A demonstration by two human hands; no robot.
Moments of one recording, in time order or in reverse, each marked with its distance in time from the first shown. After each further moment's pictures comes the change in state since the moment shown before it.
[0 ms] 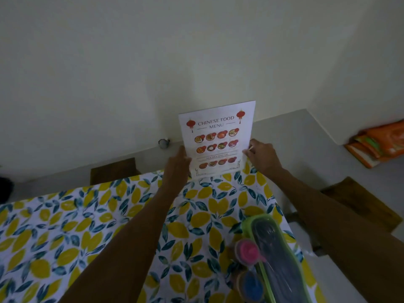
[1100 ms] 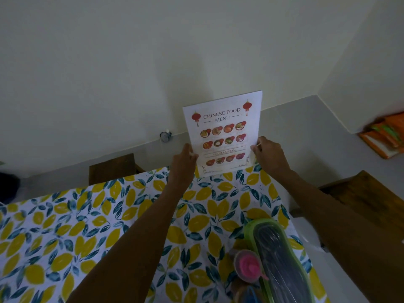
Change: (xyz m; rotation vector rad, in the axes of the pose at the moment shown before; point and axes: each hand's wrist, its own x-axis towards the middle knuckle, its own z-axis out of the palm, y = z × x) left_hand 0.035 -0.008 0.046 0.075 -0.039 0.003; right_hand 0.017 0.032 0.021 0.019 -0.002 0.059
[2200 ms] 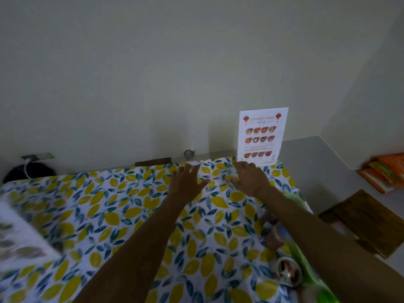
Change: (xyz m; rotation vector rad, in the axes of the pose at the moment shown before) left_hand -0.231 -0.084 -0.177 0.565 0.002 0.137; right_hand -0.237 -0.219 0.011 -0.431 -0.275 -0.297
